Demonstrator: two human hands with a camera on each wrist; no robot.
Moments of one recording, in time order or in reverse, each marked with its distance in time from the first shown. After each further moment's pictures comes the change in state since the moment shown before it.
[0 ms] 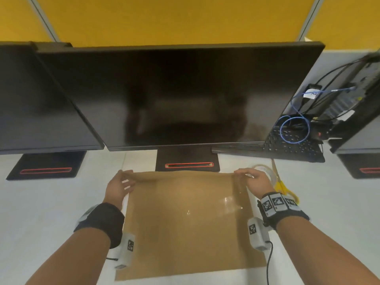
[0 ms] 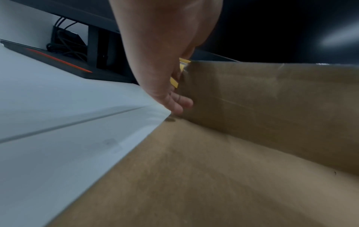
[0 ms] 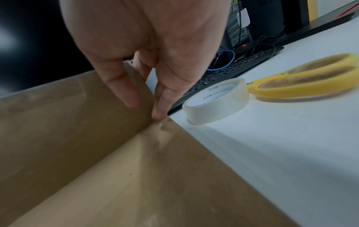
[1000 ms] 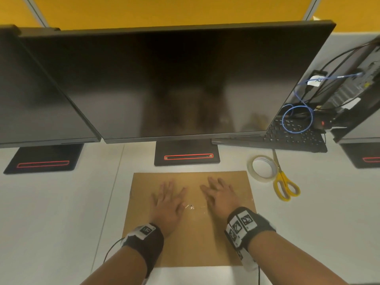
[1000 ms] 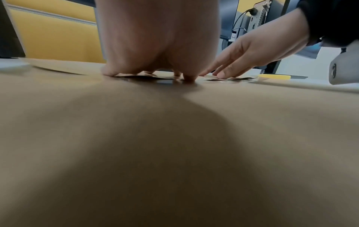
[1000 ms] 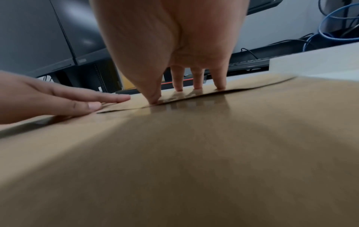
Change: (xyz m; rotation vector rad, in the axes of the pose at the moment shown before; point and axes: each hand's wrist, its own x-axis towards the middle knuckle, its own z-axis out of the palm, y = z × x) left_hand -0.068 -0.095 0.068 1.485 -0.420 0.539; right_hand -0.043 0.030 0.089 -0.876 -0.364 -0.301
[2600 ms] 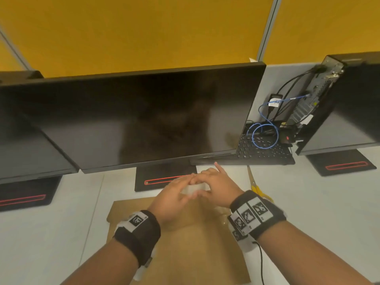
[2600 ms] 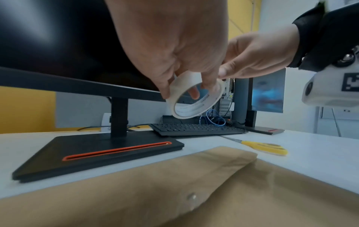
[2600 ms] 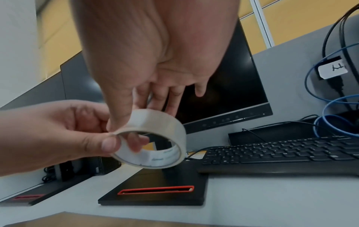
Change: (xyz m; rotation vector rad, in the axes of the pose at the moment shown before) left_hand 0.029 0.087 -0.117 -0.444 0.154 0.403; right_hand -0.021 0.002 -0.138 0.032 0.218 -0.215
